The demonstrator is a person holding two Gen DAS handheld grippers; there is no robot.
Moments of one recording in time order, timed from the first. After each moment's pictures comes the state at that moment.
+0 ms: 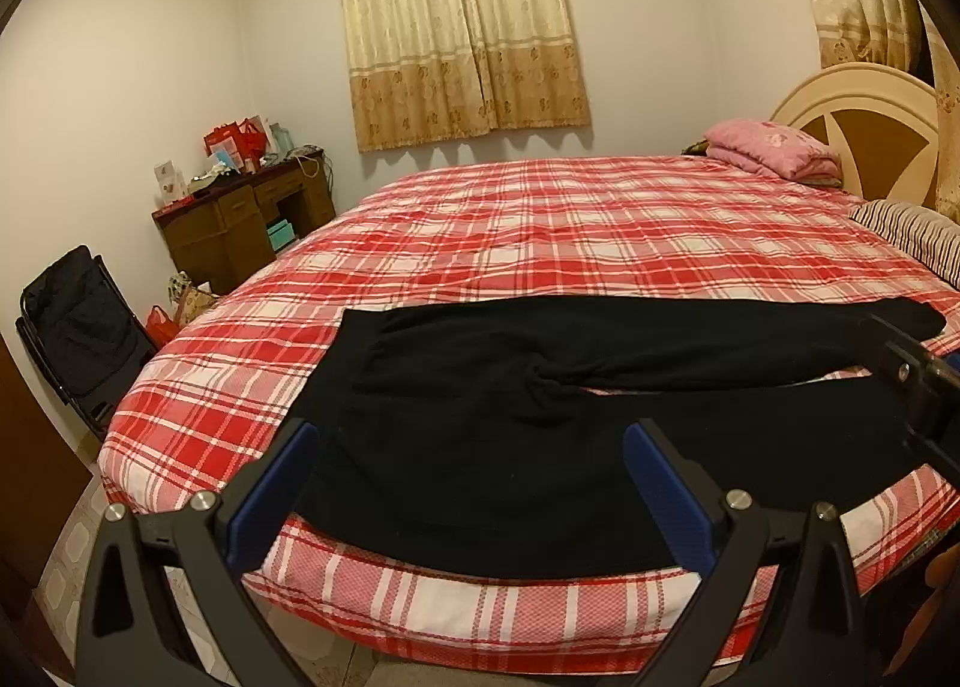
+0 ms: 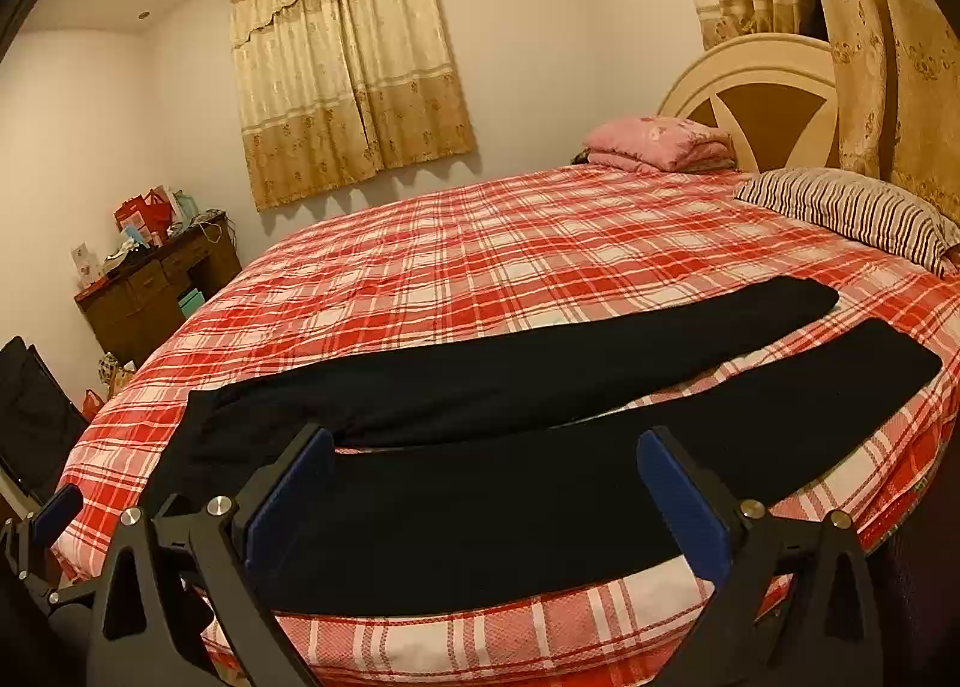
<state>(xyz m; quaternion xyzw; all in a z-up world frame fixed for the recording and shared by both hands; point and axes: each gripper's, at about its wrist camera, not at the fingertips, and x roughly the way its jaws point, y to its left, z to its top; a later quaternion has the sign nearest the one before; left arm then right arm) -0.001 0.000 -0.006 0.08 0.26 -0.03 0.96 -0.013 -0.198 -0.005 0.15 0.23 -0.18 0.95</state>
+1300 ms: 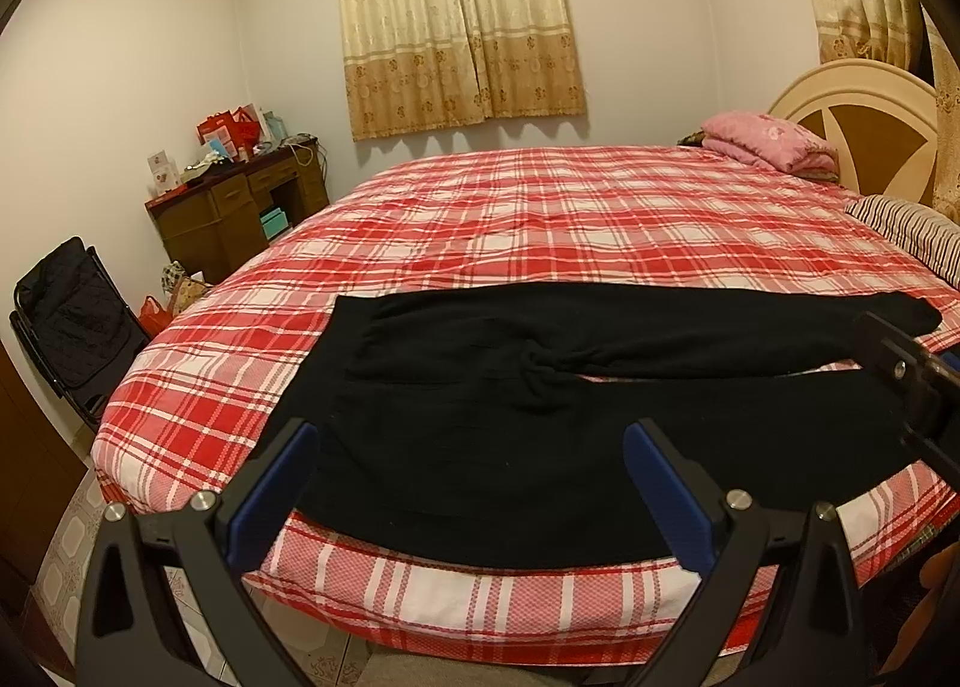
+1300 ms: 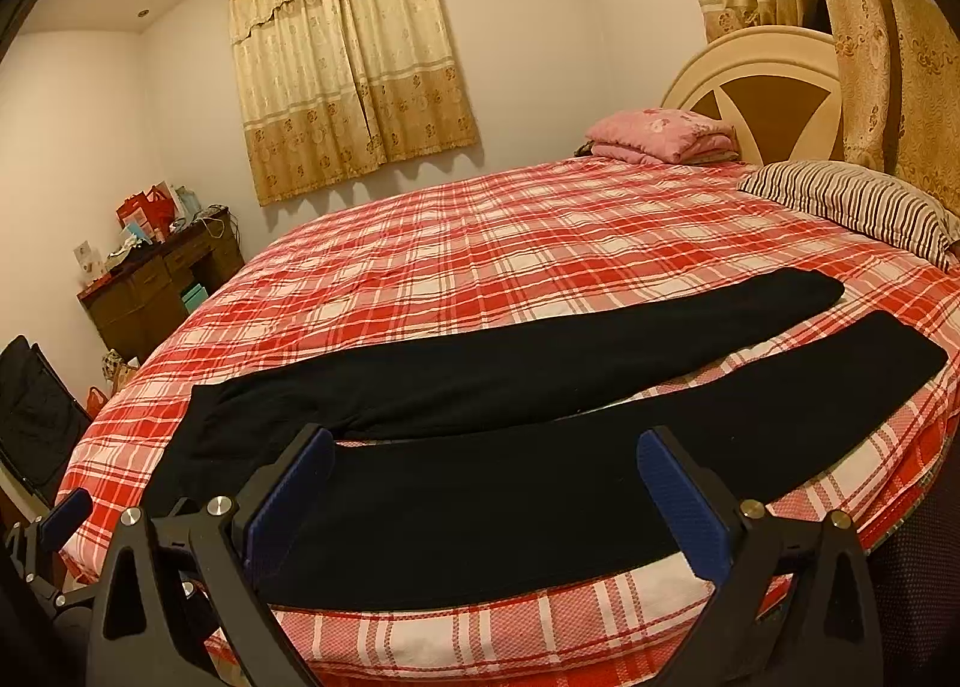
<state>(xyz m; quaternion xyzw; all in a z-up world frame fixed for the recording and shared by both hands) -0.001 0.004 -0.011 0.07 0.28 -0.03 0.96 -0.011 -0.193 -0.008 0.14 0.23 -0.18 0.95</state>
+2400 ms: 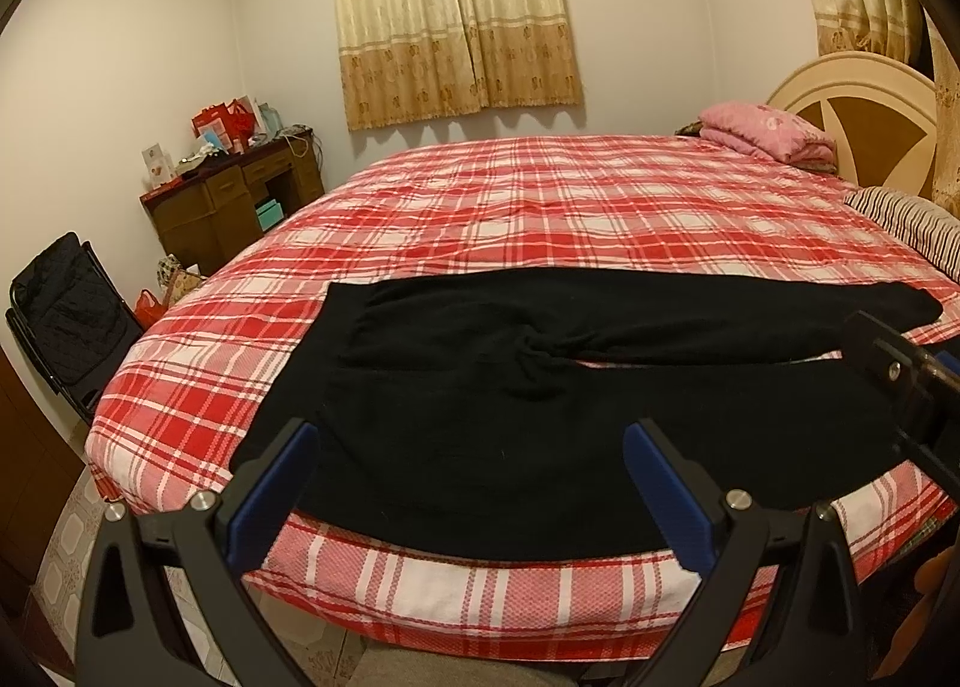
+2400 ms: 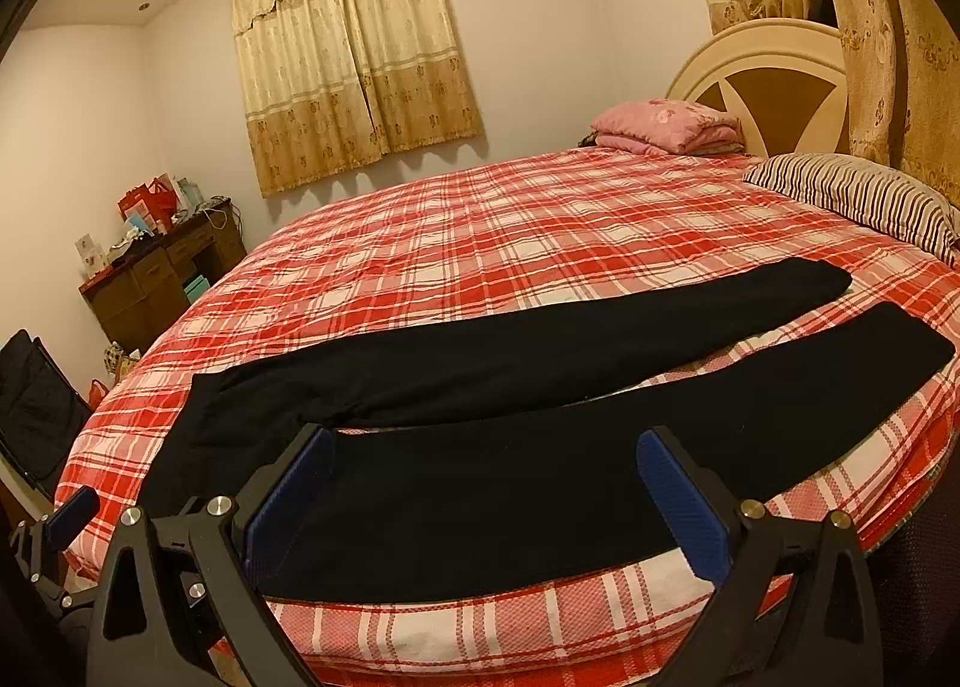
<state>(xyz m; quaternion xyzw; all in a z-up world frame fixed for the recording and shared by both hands) 0.003 -0.001 -0.018 0.07 0.29 -0.04 0.95 -0.006 -0.193 -0.018 0.14 0.24 -0.17 0.94</state>
